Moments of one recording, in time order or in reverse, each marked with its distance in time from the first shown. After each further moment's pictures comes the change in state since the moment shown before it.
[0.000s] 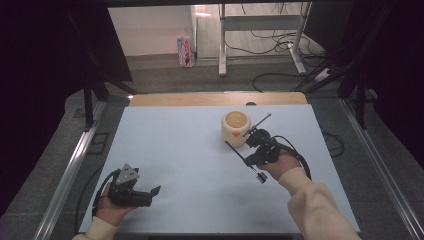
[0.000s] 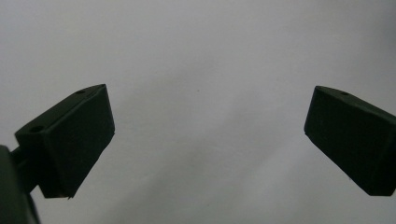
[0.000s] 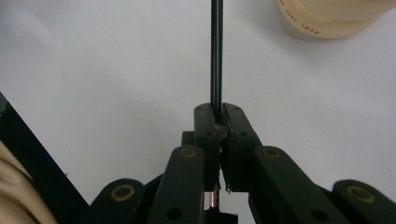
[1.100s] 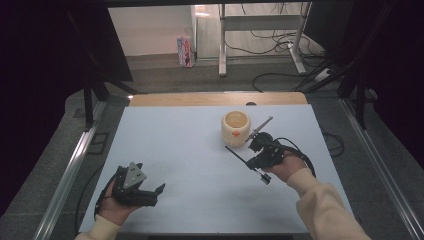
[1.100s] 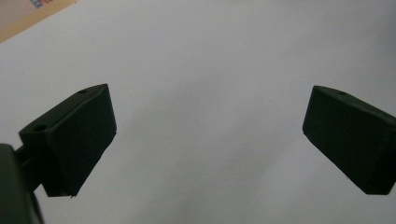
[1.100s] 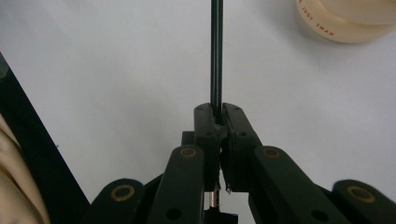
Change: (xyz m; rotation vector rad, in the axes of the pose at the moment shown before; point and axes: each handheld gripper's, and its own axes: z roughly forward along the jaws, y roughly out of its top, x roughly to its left) left arm -0.021 0.022 -0.009 -0.029 0.077 0.145; right arm -0.006 -0.009 0.003 0.009 0.042 -0.129
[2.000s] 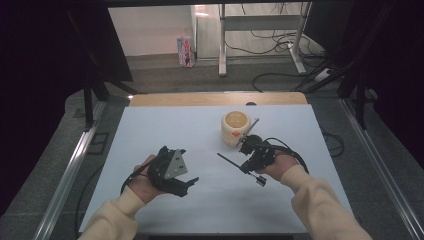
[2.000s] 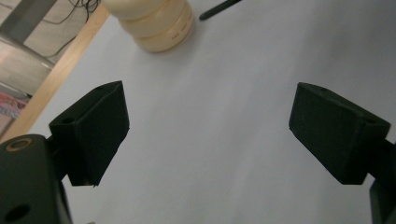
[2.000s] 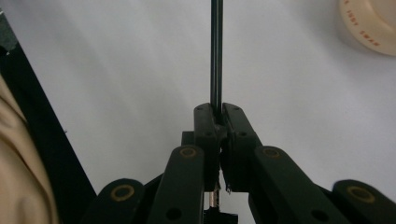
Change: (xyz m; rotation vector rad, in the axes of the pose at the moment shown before) left arm -0.045 0.097 0.022 -0.029 -0.159 0.429; right arm 0.011 0.015 0.014 0.084 0.042 -0.087
